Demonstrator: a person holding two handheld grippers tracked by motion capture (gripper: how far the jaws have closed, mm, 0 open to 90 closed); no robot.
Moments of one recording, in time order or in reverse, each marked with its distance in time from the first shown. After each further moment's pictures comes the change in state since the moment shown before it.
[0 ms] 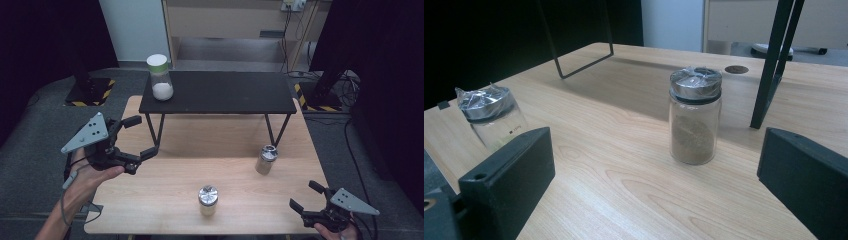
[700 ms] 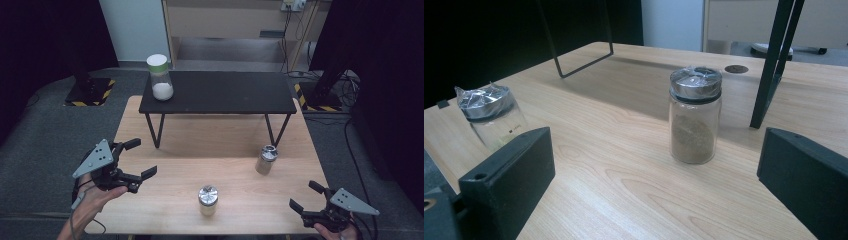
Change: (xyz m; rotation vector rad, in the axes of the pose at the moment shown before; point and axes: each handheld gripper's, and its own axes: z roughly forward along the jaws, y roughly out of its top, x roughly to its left) left arm -0.014 -0.067 -0.007 0.027 0.041 -0.025; right arm 0.000 0.000 0.000 0.002 -0.001 -0.003
